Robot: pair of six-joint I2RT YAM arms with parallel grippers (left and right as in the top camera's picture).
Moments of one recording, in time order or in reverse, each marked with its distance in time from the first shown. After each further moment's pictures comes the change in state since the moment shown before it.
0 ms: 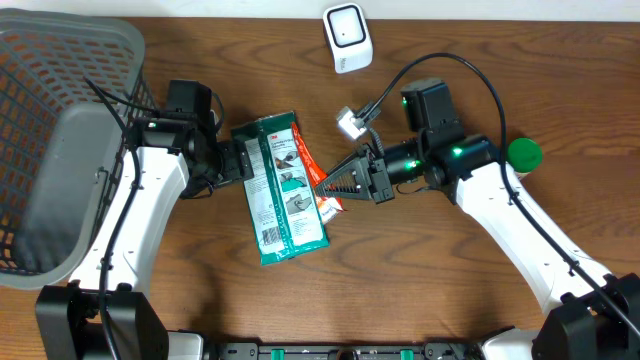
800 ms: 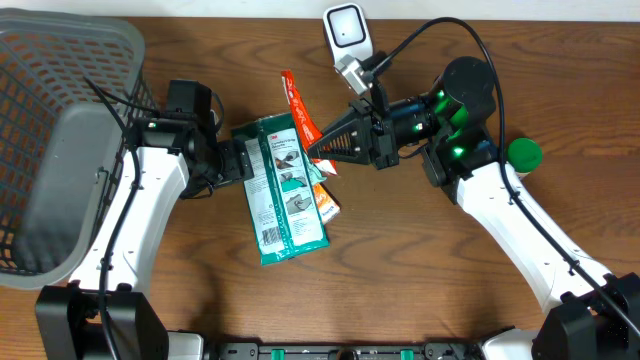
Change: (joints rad) left arm 0.000 0.000 0.000 0.000 0.000 0.000; right arm -0.005 0.000 -0.003 1.037 -0.061 0.881
